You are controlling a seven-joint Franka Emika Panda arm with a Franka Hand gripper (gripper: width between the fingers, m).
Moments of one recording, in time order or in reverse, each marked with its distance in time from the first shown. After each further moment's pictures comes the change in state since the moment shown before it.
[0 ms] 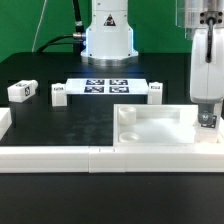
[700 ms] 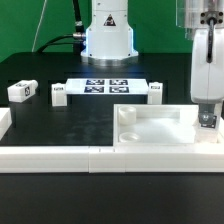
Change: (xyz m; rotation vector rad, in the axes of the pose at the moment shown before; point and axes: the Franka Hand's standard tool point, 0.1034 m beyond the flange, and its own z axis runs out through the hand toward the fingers) arm -0.001 0.000 0.000 0.000 0.000 -0.002
